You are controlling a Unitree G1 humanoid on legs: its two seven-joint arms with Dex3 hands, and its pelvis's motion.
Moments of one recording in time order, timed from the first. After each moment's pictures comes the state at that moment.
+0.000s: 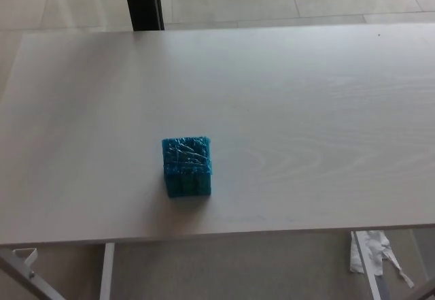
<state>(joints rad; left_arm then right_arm) -0.07 0.73 0.60 1.24 -0.17 -0.05 -0.10 0.09 -0.57 -0.53 0.97 0.09 -0.14 0.05</state>
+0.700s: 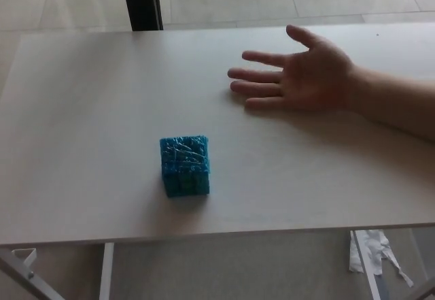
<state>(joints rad) -0.08 0.73 0.60 1.27 -0.22 -0.06 -0.11 -0.01 -0.60 -0.64 0.99 0.19 -0.15 0.01</state>
